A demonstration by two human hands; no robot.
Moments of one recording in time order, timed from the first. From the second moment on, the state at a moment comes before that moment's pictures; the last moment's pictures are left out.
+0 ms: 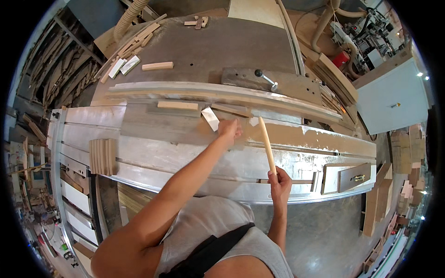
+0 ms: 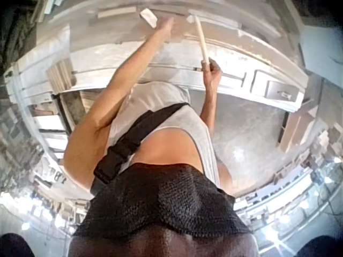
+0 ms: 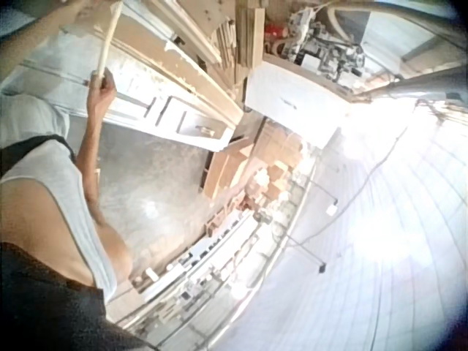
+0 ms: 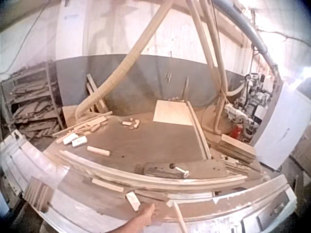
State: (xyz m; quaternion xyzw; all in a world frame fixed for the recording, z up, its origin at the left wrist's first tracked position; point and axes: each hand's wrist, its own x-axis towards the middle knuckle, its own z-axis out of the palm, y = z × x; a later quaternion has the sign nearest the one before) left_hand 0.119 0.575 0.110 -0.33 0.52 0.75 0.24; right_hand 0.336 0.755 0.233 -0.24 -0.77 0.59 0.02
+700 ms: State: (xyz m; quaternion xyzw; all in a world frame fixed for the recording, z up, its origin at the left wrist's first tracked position) left_hand 0.140 0.585 0.128 0.09 0.96 0.26 0.00; right_hand 0.320 0.732 0.224 -0.23 -0.77 0.59 -0.01
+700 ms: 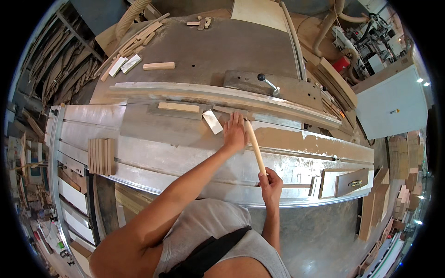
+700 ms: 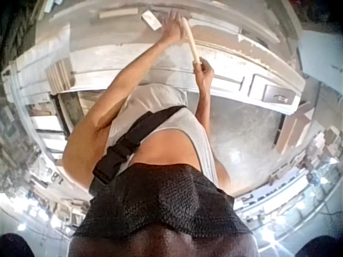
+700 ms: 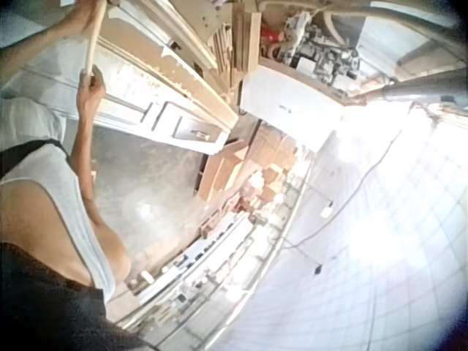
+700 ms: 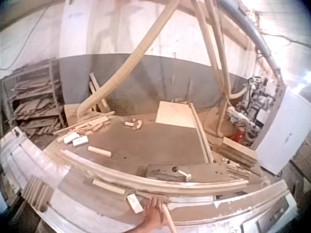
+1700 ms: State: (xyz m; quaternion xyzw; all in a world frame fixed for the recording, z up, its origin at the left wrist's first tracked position) left_hand 0.129 0.553 0.131 -0.11 0.64 0.75 0.12; right_hand 0.157 0.773 0.310 0.02 -0.98 0.21 -0.04
